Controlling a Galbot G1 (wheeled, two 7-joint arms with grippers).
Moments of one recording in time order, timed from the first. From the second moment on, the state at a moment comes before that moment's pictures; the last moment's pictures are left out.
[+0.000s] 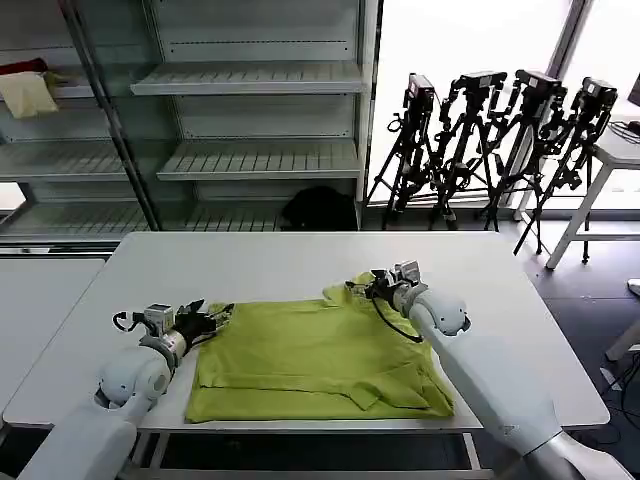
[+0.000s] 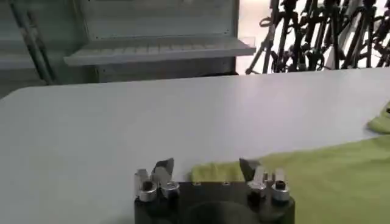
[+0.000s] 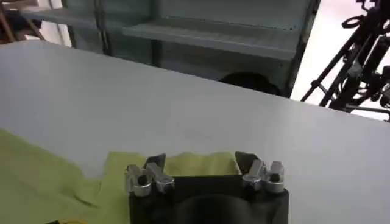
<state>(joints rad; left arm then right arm) 0.92 -0.94 -0.27 -1.69 -0.72 0.58 -0.13 -0.48 1.14 -0.09 1.34 0.57 -0.58 -0.10</state>
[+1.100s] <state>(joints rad) 0.95 -0.90 -0.28 -1.75 -0.69 0.56 -0.11 -0.53 1.10 -0.07 1.45 0.58 -0.56 -0.08</state>
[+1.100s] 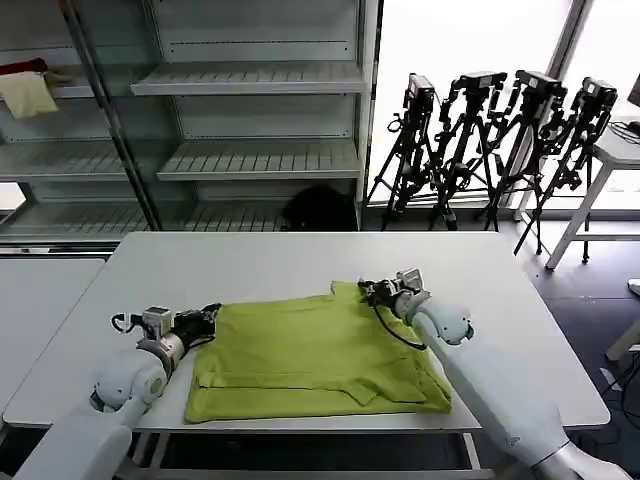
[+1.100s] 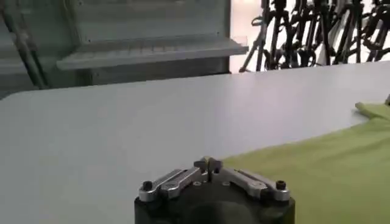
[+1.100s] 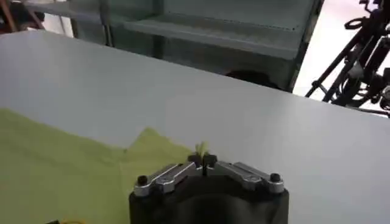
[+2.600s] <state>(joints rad) 1.26 -0.82 -0.46 -2.11 -0.54 0.57 -0.09 -1.02 0.83 0.22 2.00 0.64 -0.46 -0.06</state>
